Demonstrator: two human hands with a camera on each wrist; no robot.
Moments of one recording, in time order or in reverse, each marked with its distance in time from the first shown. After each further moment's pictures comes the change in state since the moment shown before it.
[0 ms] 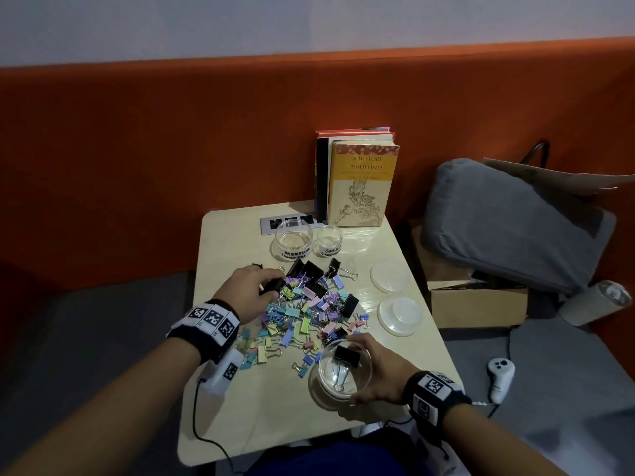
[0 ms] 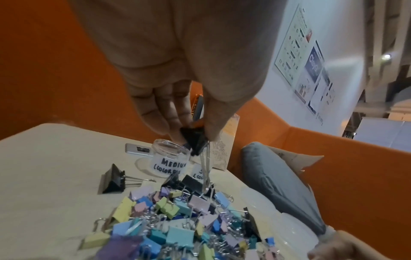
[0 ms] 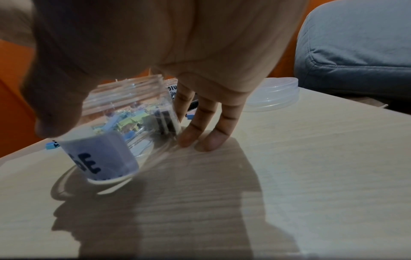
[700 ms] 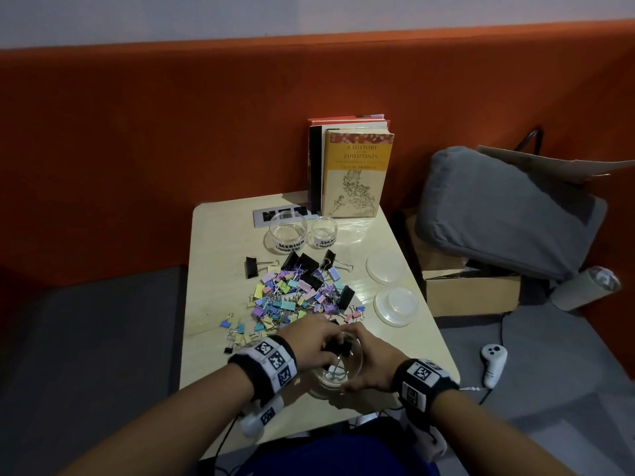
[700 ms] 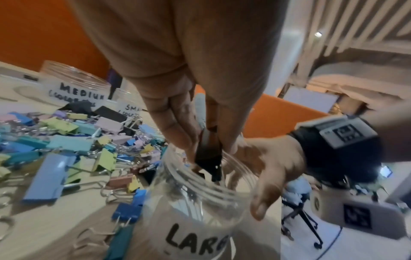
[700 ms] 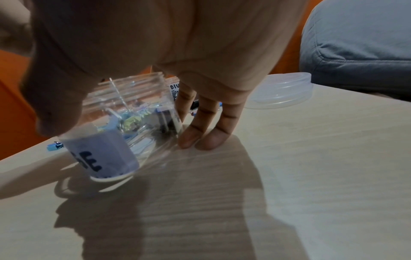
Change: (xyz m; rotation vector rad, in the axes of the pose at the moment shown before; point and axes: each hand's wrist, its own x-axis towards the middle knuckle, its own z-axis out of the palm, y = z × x) left_hand -0.026 0.074 0.085 0.086 -0.447 0.212; right_hand 0.012 0.000 0.006 -0.011 0.018 0.006
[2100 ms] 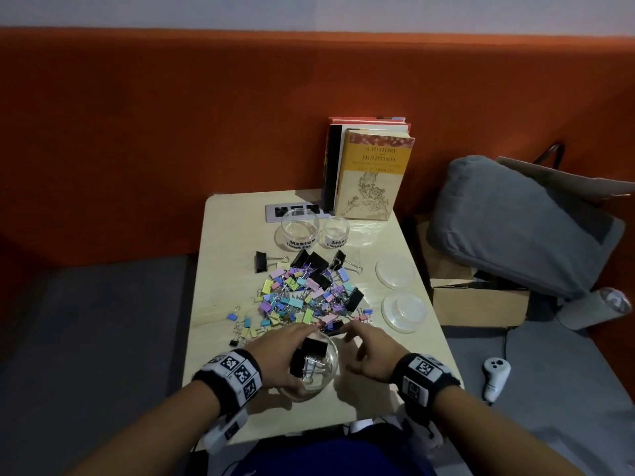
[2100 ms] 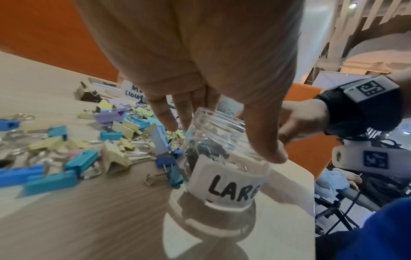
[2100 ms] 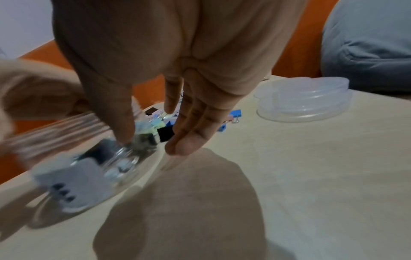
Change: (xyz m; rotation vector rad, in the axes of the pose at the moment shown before) left_hand -0.033 -0.059 0.024 -0.075 0.003 -0.027; right_hand 0.017 -0.022 -0.010 -0.186 -0.018 0.048
